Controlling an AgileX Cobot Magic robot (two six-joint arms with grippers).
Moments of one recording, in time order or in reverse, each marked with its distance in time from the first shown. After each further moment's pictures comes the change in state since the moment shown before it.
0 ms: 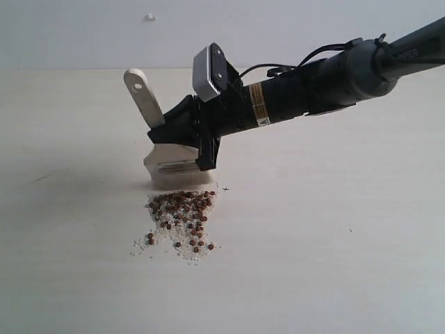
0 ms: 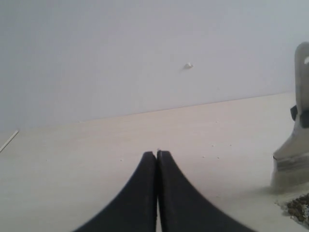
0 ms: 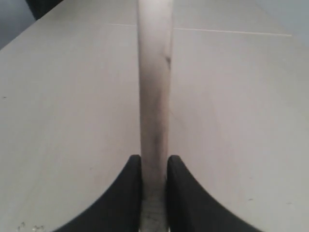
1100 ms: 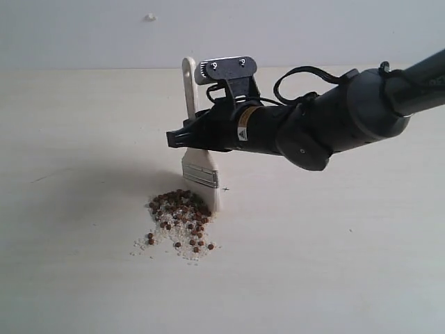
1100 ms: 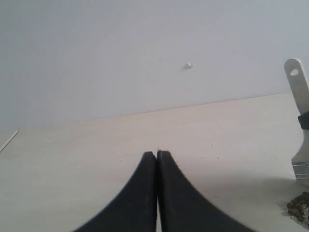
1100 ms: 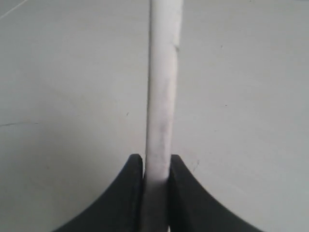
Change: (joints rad) left arm 0.000 0.000 0.000 0.000 0.000 0.000; right arm 0.199 -0.163 0.311 1.154 0.637 -0.256
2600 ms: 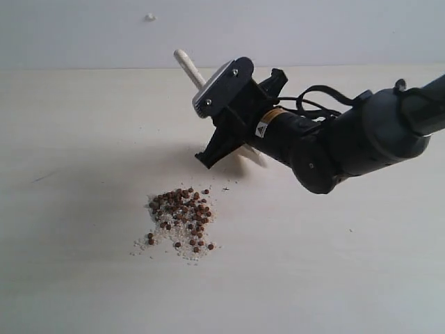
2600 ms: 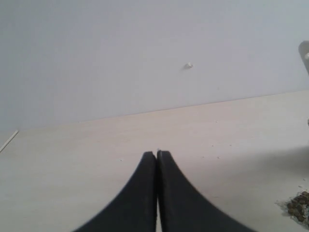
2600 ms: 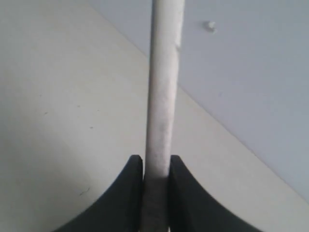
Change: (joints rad) left arm 0.000 0.000 0.000 0.000 0.000 0.000; right arm 0.006 -0.032 0.131 0.393 -0.307 -1.024
